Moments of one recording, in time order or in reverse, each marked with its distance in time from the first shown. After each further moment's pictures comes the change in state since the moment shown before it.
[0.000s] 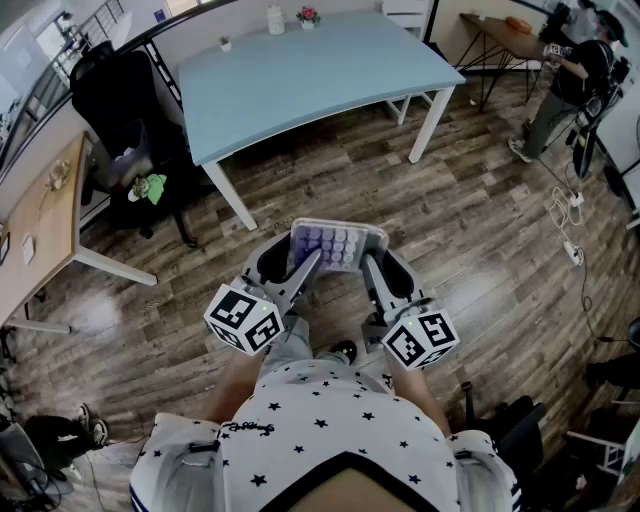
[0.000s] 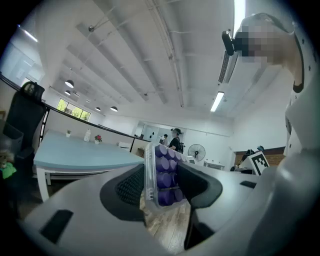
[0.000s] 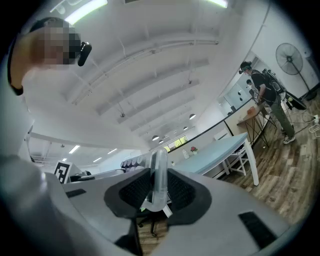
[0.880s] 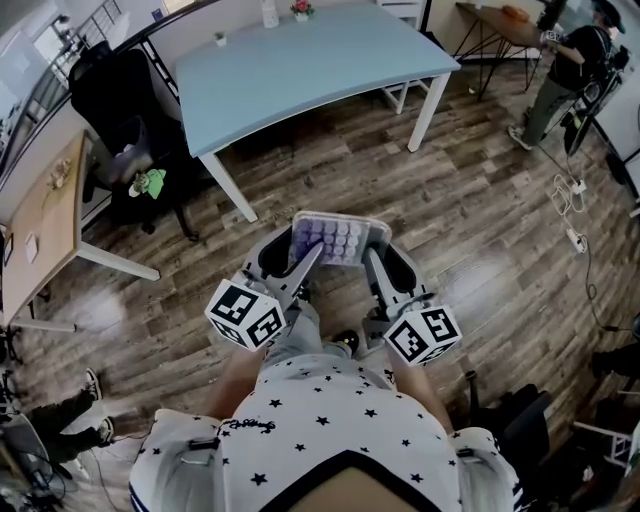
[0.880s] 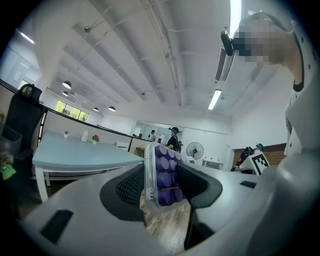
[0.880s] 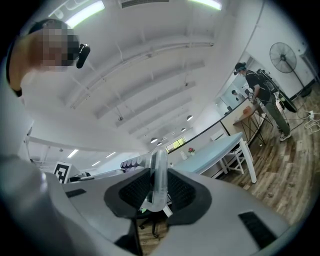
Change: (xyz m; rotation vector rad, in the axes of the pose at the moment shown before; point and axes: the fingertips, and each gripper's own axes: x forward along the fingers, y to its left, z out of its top) left arm 0.002 -0.025 -0.008 0.026 0.007 -0.020; right arm -0.028 -0.008 -0.001 0.030 -0.029 -0.030
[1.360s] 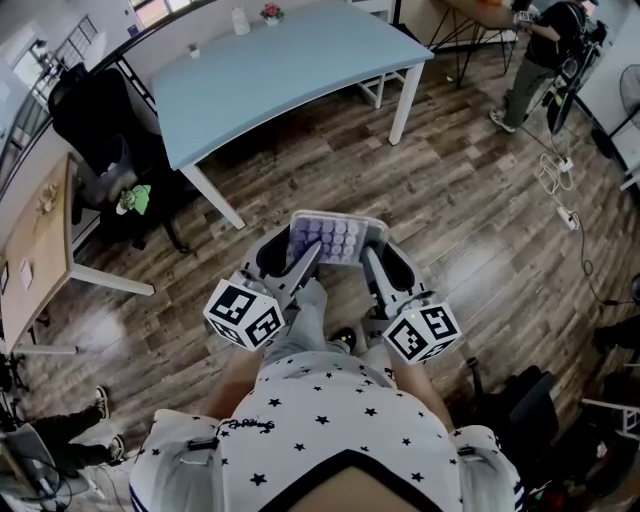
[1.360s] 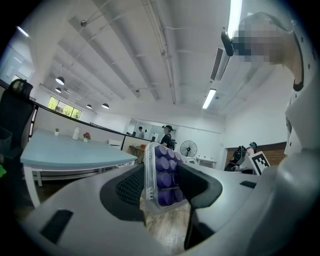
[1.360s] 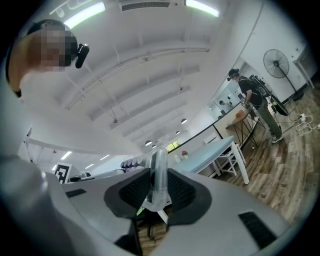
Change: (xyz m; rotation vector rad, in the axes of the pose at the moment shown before) left arm 0.023 -0.026 -0.004 0.013 0.021 -0.071; right arm -0.026 -0.019 0.012 0.006 -0.040 -0.058
